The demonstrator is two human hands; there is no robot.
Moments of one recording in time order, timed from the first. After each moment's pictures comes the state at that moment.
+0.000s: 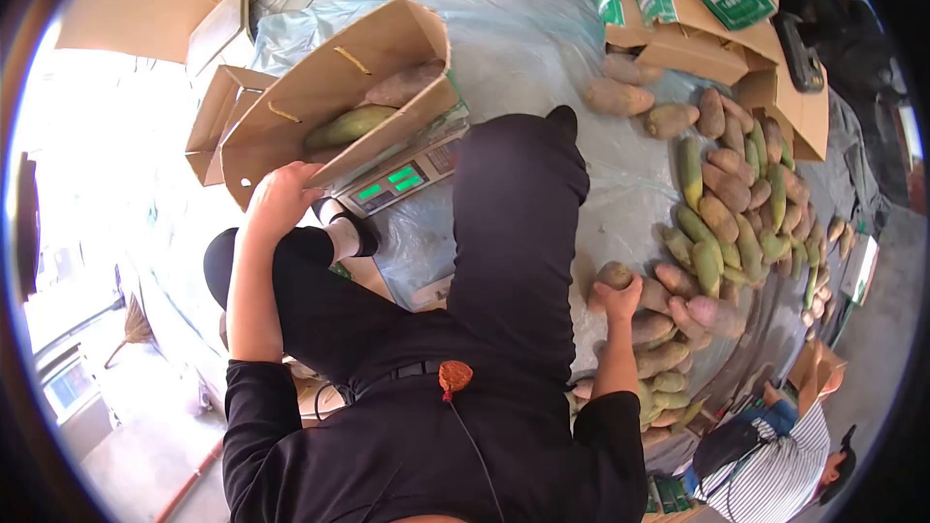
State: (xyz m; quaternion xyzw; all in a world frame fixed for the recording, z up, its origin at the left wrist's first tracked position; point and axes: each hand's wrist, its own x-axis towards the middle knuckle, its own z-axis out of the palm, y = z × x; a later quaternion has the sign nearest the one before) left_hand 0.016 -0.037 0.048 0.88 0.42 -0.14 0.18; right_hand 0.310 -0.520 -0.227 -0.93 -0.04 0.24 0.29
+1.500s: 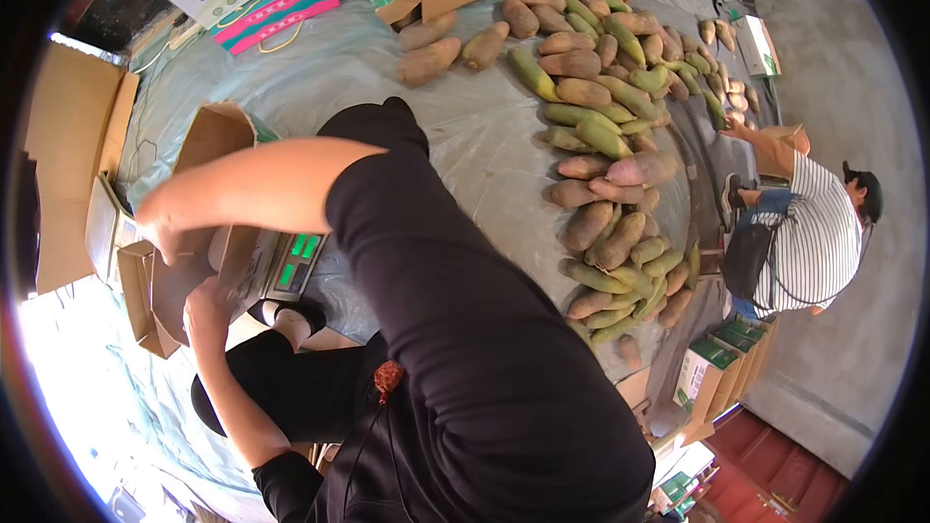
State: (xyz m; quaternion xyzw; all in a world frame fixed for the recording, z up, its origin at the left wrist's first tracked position) left_hand 0.027 -0.045 0.057 0.91 0.39 -0.11 0.12; right_hand 0.195 0.021 0.053 -0.52 -0.78 0.29 0.17
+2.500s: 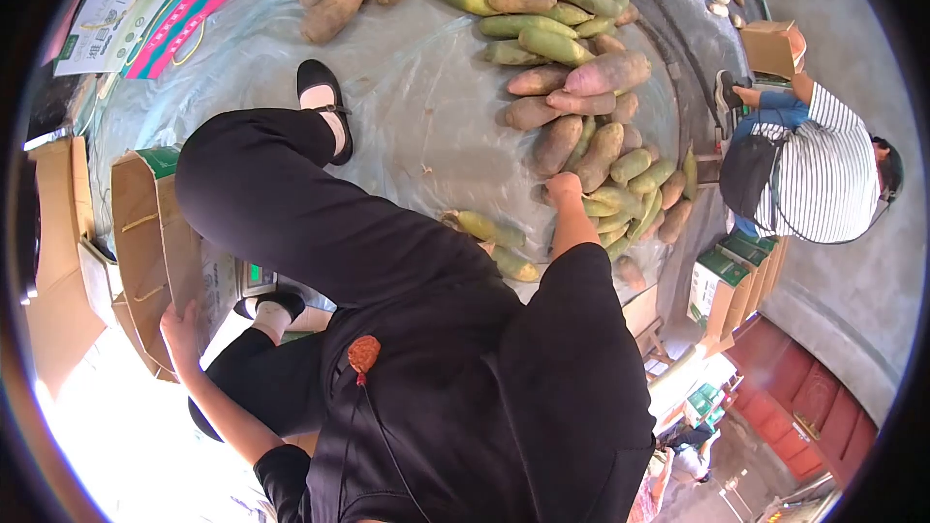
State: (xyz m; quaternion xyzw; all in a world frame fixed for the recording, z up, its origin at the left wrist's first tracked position) left_hand 0.019 -0.021 0.011 0.89 0.38 -0.11 0.21; right_hand 0.264 -0.710 -0.275 -0.87 0.22 0.42 0.08
